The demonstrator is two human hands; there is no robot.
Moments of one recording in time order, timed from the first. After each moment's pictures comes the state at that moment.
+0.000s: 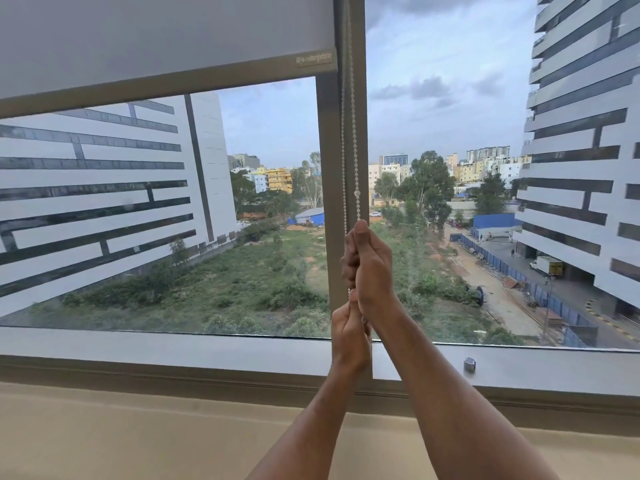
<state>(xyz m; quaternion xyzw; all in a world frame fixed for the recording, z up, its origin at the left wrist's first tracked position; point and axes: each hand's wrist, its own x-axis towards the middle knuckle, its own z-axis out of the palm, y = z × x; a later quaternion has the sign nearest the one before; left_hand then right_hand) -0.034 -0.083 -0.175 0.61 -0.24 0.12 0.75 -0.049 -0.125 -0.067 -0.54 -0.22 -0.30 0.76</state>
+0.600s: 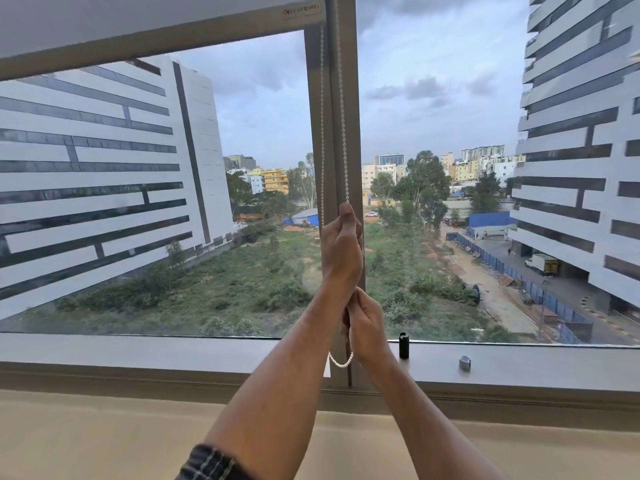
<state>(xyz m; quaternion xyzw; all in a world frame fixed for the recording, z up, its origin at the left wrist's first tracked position) -0.025 -0.091 -0.035 0.58 -0.28 0.16 0.75 -0.041 -0.130 -0.160 -0.62 -0.14 -0.31 0.71</state>
